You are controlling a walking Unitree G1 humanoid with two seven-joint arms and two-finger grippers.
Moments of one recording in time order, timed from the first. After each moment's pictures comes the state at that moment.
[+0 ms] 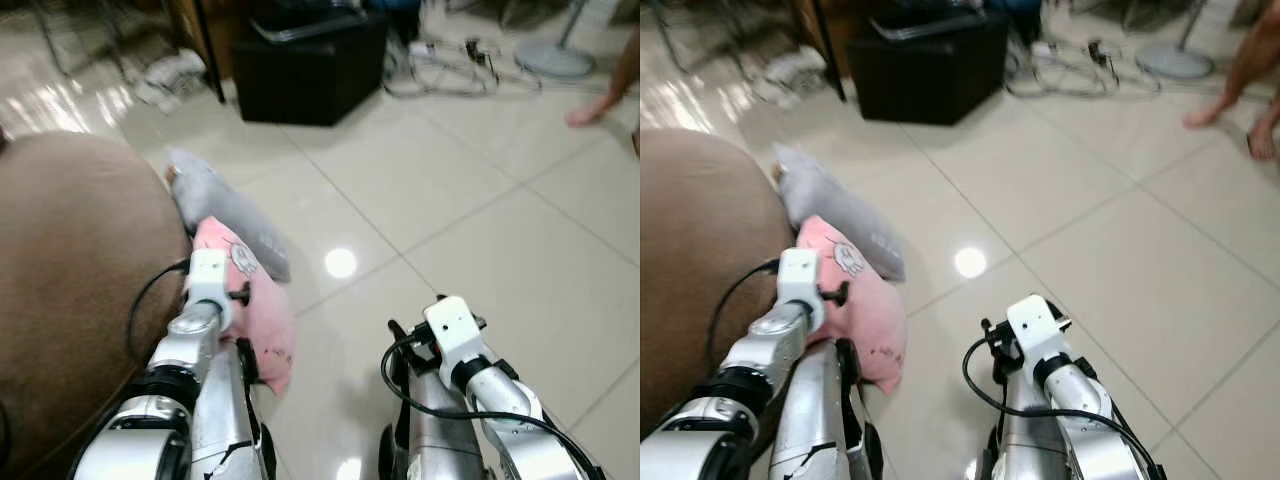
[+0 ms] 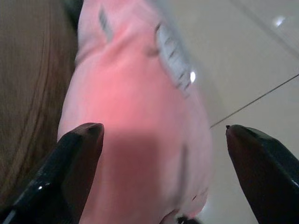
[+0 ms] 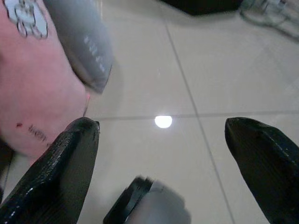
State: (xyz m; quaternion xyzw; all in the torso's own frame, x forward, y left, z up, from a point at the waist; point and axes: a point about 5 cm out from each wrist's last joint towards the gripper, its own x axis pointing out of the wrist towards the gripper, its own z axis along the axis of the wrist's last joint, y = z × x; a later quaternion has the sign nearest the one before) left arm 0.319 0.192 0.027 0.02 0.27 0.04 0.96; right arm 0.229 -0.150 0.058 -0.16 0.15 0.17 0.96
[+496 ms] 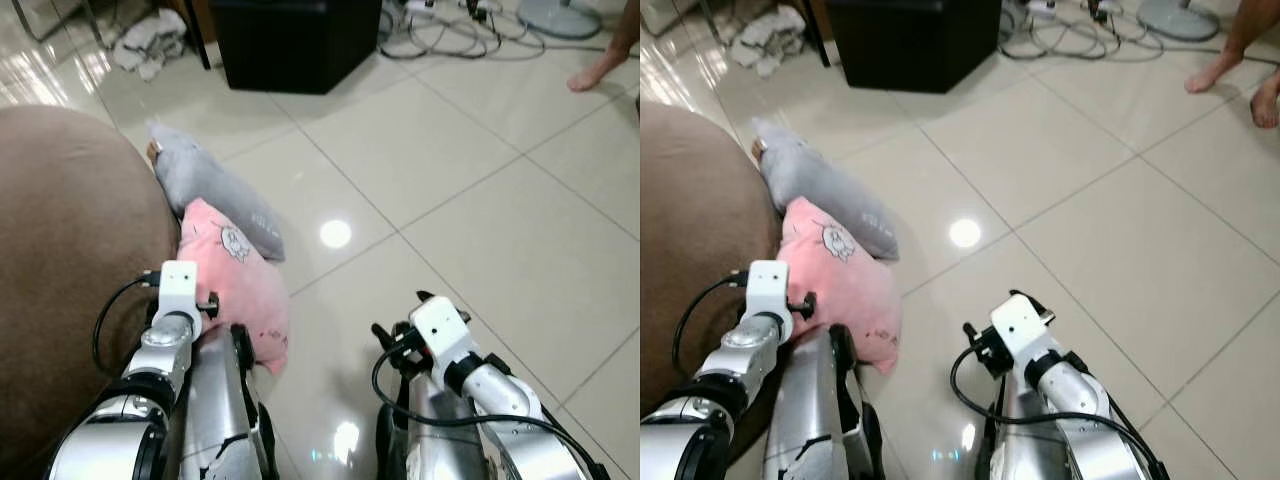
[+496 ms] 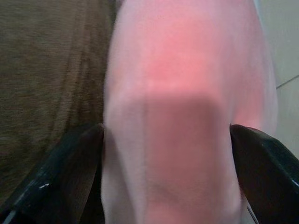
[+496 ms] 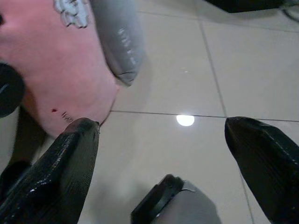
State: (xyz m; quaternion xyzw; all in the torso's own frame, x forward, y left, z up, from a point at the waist) left arm 0.309 0.228 0.019 0.08 0.27 0.09 0.95; right arm 0.226 -0.137 0.071 -0.18 0.12 0.26 0.94
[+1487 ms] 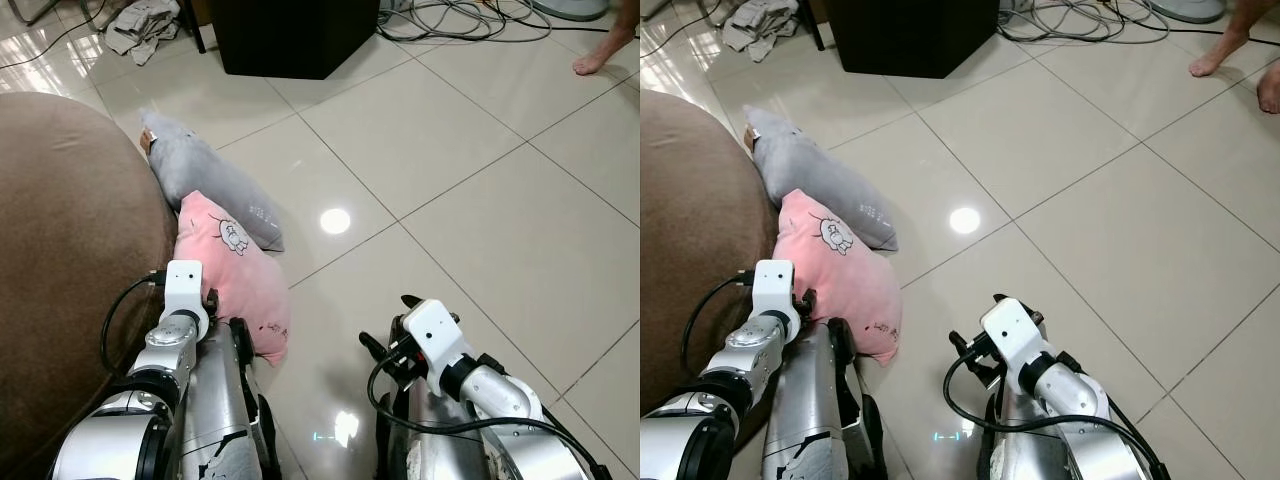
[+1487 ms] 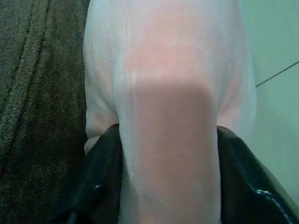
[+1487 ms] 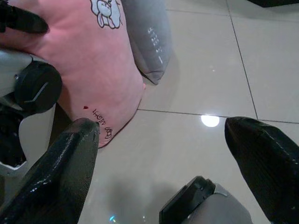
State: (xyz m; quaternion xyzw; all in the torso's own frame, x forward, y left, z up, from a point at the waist) left arm 0.311 0.220 0.018 0.04 0.27 0.06 0.96; right arm 0.223 -0.129 0.078 -0.16 0.12 0.30 0.93
